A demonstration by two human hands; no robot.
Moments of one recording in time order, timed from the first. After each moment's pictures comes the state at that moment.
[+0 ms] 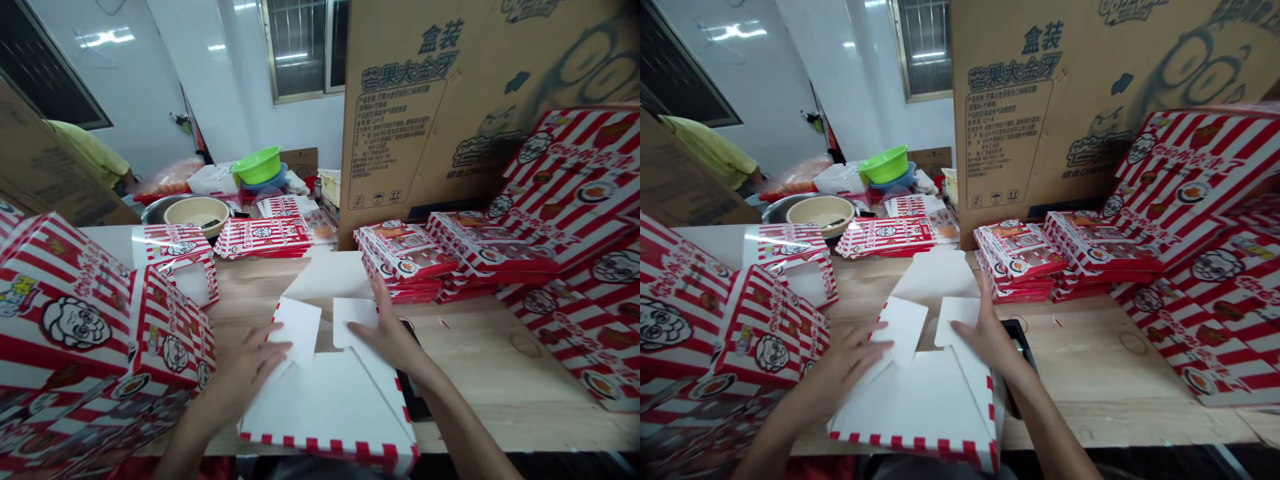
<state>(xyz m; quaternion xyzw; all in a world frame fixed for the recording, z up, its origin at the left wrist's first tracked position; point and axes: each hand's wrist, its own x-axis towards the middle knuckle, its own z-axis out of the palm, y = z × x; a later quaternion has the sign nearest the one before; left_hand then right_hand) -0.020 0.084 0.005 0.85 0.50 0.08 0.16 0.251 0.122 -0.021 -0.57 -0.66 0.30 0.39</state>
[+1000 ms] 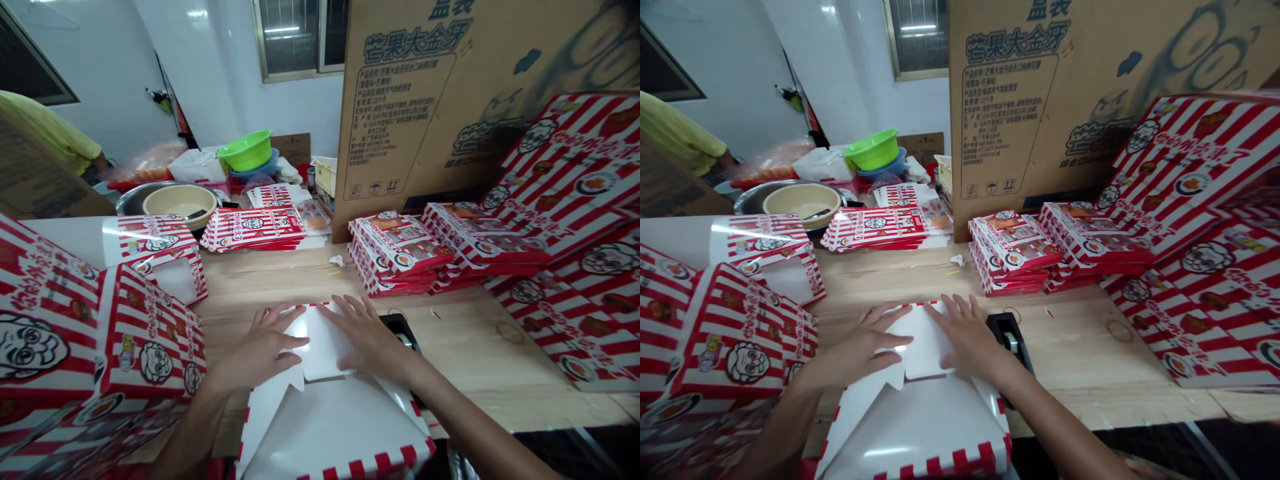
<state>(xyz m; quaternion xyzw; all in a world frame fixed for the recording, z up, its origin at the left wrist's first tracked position) 0.003 0.127 0.017 0.89 0.39 0.01 0.23 0.234 0.119 0.000 -0.52 -0.84 0.16 0.01</state>
